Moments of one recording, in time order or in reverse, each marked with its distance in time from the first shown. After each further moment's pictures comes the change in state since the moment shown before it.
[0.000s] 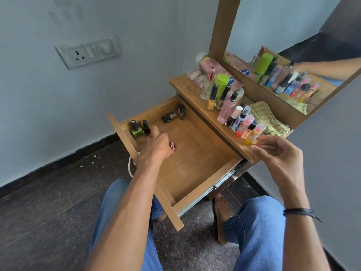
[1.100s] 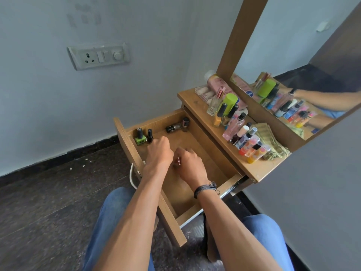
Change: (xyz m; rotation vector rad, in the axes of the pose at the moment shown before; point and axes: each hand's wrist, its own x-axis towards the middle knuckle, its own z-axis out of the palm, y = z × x) left_hand -0.006 0.002 -0.014 -0.174 0.209 -0.037; right_hand -0.001 -0.012 0.209 -0.730 -0.510 -0.198
